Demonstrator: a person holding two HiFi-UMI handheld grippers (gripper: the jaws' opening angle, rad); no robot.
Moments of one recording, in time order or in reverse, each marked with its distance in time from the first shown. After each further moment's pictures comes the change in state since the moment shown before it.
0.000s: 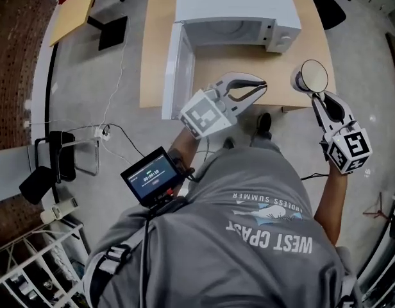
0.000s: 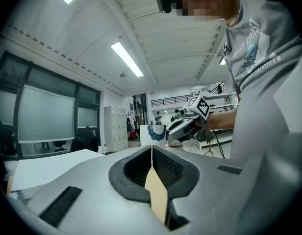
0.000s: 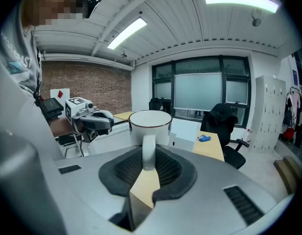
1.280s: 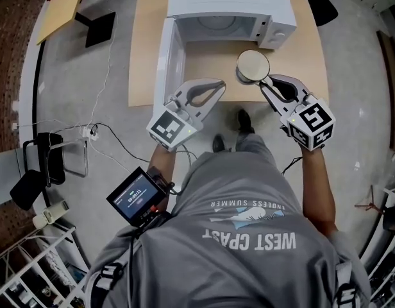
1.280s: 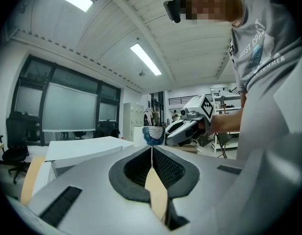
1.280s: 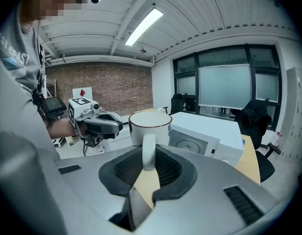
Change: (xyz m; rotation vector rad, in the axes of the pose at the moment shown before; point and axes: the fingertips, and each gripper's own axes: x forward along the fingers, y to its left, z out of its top) left arm -0.084 0.029 -0.046 -0.111 0.036 0.215; right arm 0.108 0.093 0.008 -0.071 0.030 0.277
